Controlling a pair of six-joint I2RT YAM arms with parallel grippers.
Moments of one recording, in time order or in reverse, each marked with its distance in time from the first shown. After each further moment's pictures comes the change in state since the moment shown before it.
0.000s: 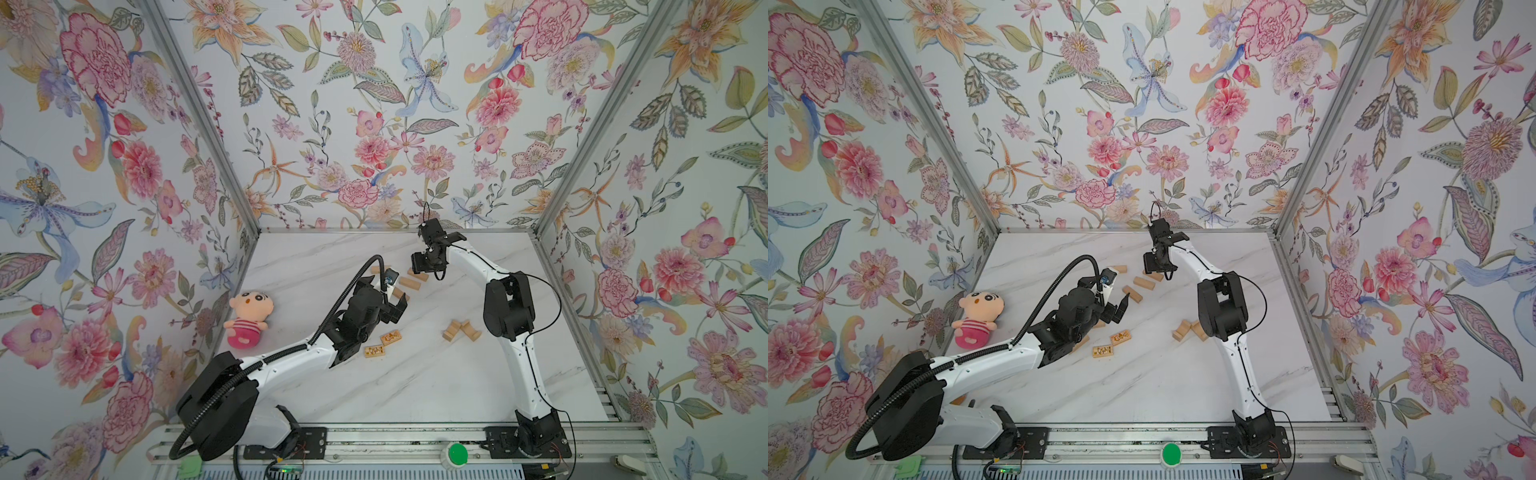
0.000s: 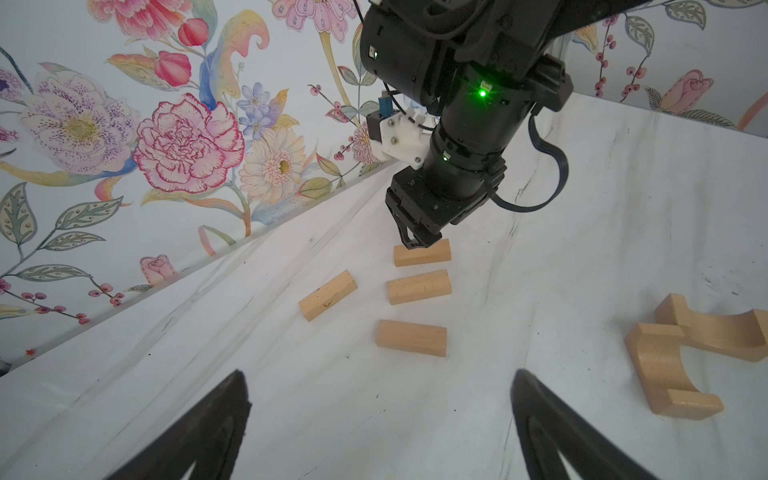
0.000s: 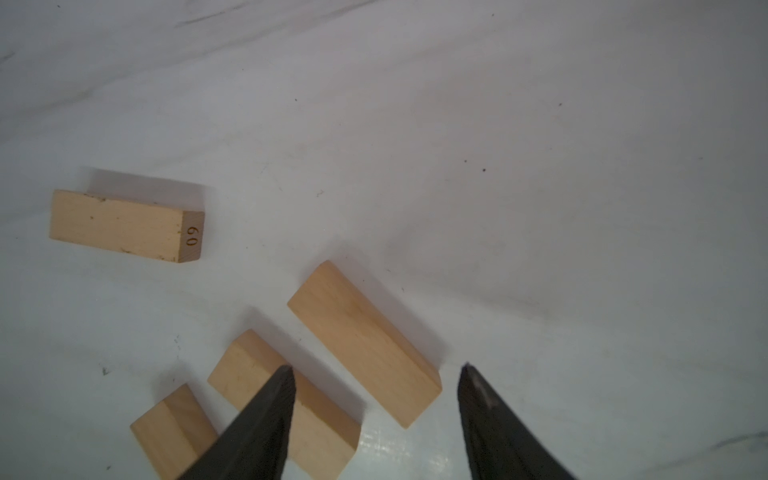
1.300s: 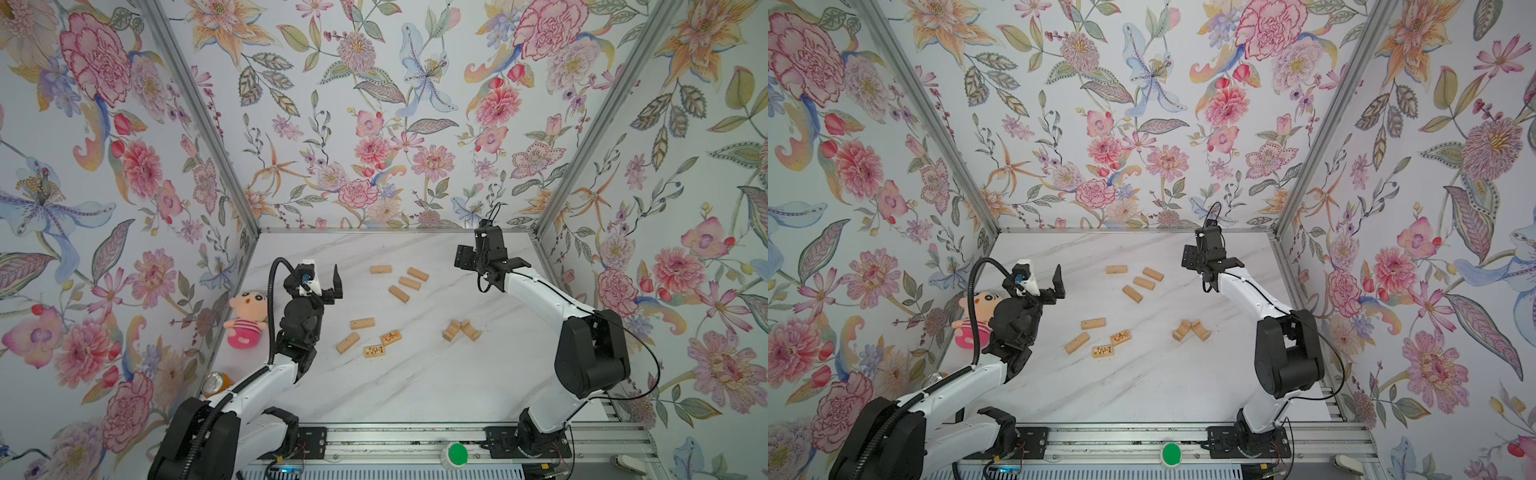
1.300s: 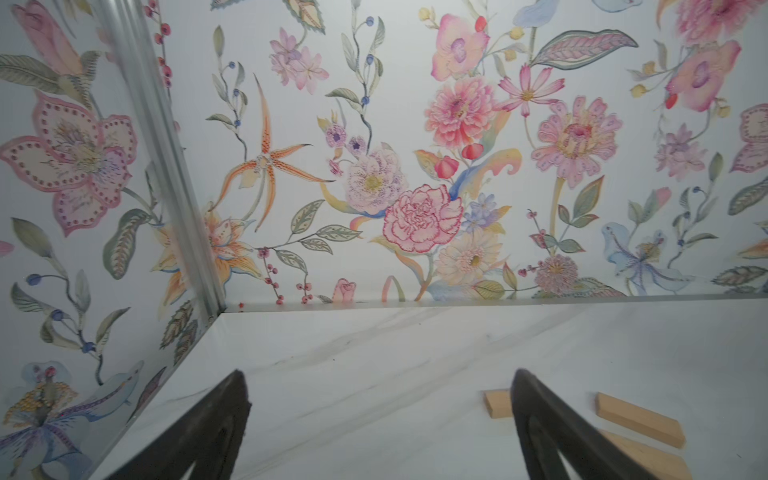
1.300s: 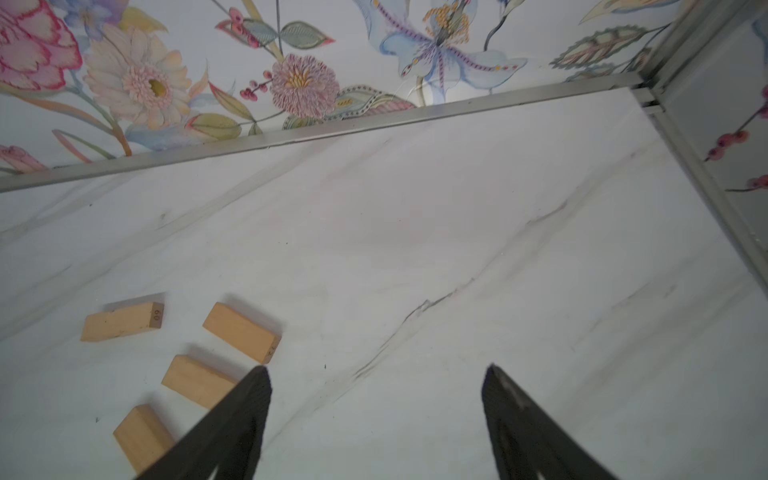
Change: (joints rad) left arm 0.387 -0.255 -0.320 0.460 -0.002 -0.080; right arm -0.130 -0.673 -0.800 0.512 0.203 0.109
